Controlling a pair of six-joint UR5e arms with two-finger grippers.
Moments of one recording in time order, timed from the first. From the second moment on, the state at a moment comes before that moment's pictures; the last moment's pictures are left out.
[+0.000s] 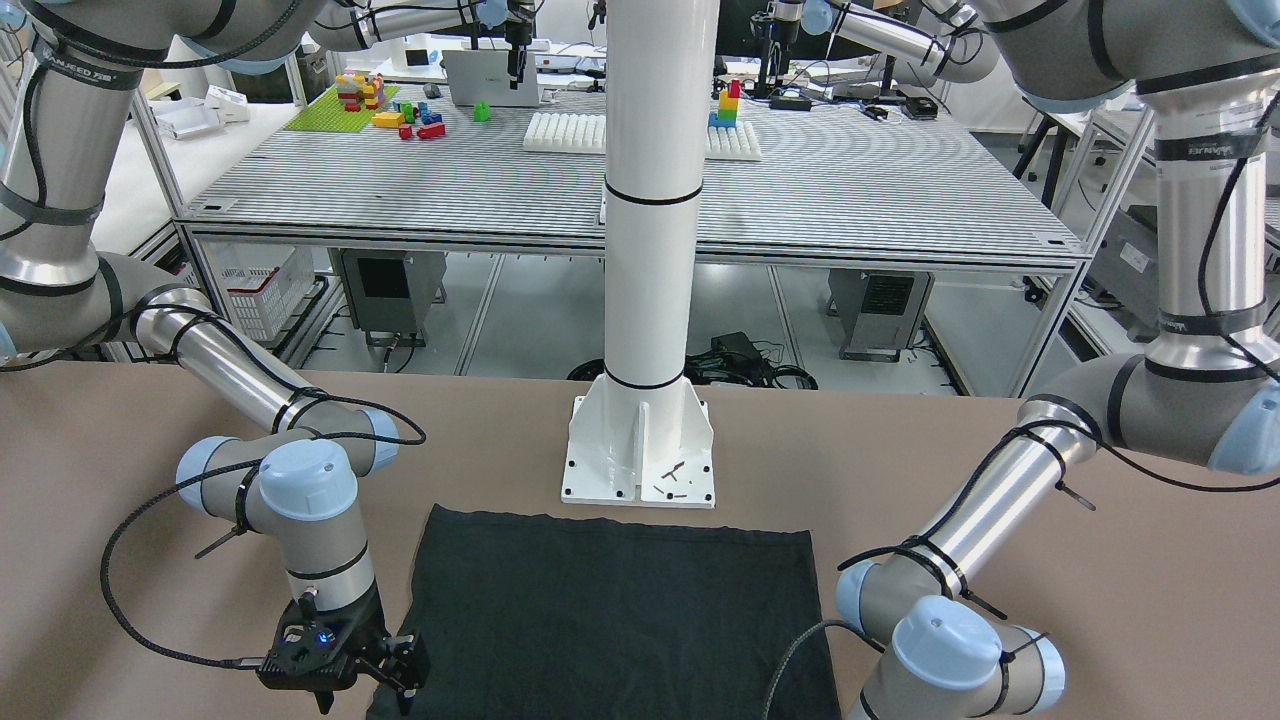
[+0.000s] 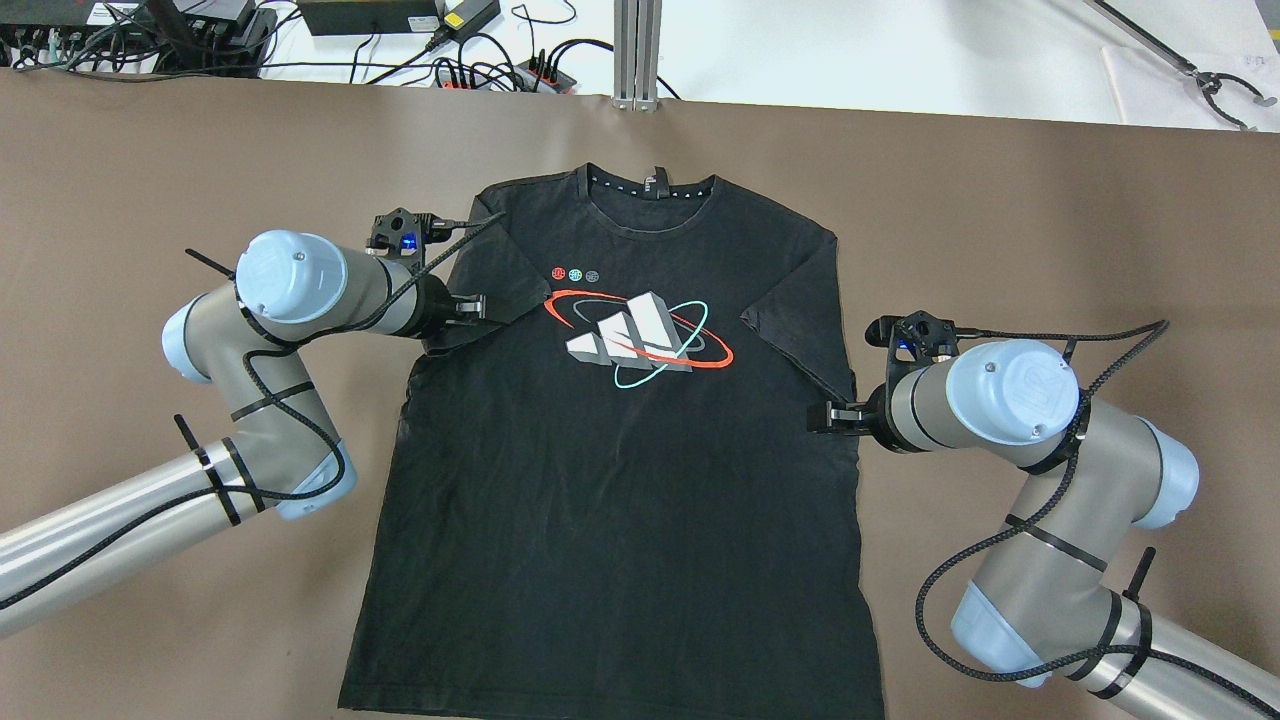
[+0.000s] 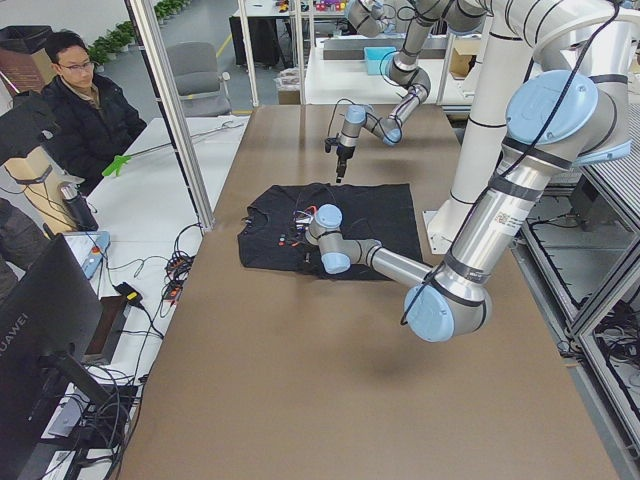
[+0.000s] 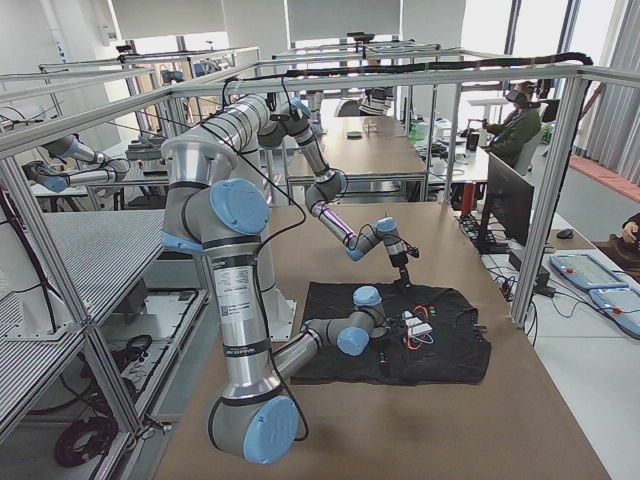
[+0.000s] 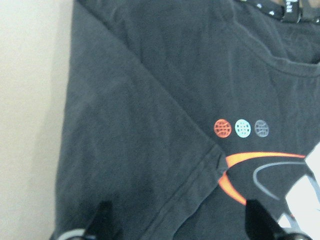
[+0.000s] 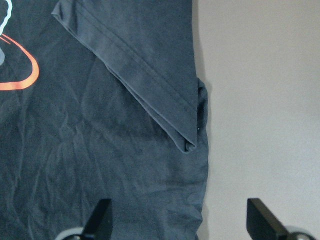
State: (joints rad) left arm -0.73 -2.16 -1.31 -2.41 -1.84 -1.16; right arm 0.66 -1.29 1.80 -1.22 1.80 1.16
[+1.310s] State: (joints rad) left arm -0.65 -2.04 -1.45 -2.40 -1.77 -1.21; right arm 0.66 -1.29 1.80 -1.22 1.80 1.17
